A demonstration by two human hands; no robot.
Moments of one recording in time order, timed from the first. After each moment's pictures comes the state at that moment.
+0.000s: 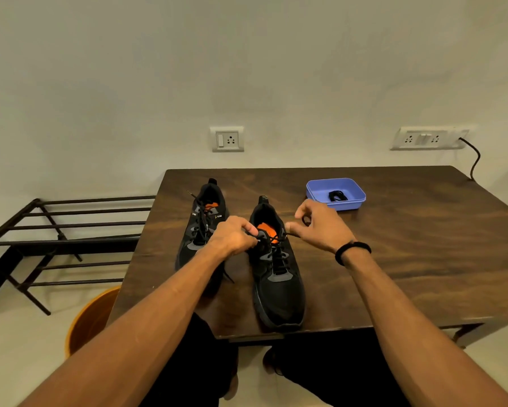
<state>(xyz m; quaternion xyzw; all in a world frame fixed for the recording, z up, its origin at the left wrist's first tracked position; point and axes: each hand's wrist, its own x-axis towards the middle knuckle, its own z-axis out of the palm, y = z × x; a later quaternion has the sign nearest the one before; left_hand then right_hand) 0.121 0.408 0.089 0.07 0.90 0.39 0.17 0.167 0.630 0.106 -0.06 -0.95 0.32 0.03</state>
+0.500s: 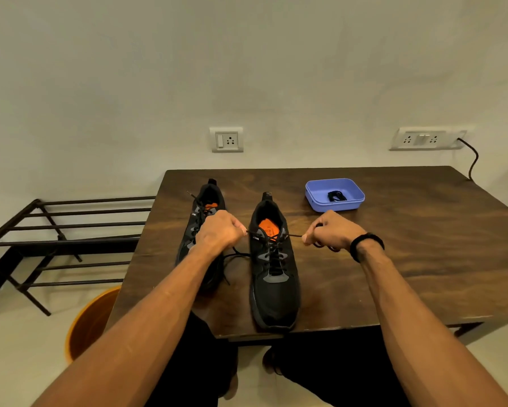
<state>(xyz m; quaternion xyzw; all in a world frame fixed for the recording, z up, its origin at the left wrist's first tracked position) 0.114 0.393 0.095 0.05 0.94 0.32 0.10 0.175 0.652 0.122 -0.14 -0.90 0.38 -0.14</state>
